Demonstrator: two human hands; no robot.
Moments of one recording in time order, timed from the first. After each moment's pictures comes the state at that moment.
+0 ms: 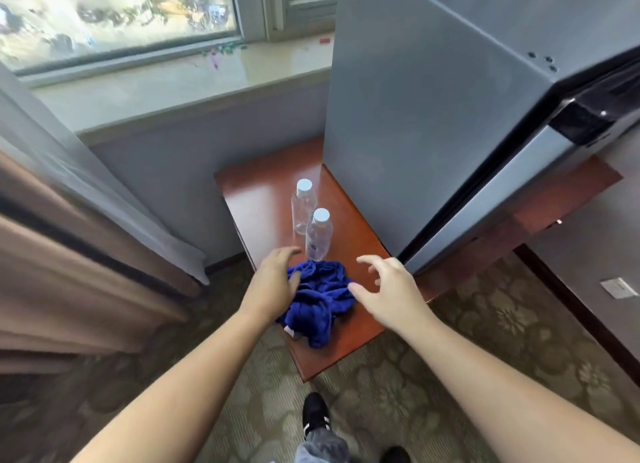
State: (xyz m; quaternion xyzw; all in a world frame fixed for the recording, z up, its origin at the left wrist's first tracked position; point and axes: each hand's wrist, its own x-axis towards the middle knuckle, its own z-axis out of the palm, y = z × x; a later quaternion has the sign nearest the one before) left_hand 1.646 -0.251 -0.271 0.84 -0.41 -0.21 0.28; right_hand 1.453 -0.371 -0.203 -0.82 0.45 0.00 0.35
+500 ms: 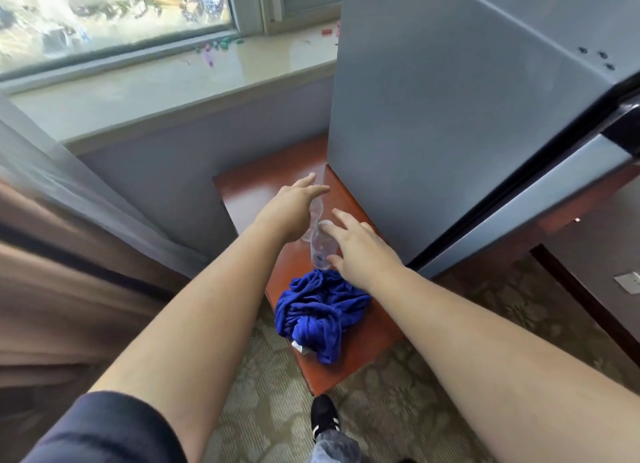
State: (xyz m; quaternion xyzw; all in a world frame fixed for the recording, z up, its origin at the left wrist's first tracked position) left_hand 1.730 -0.369 -0.211 0.81 -0.53 -0.20 0.12; right_hand 1.556 -0.410 -0.196 -0.92 0.32 0.09 0.21
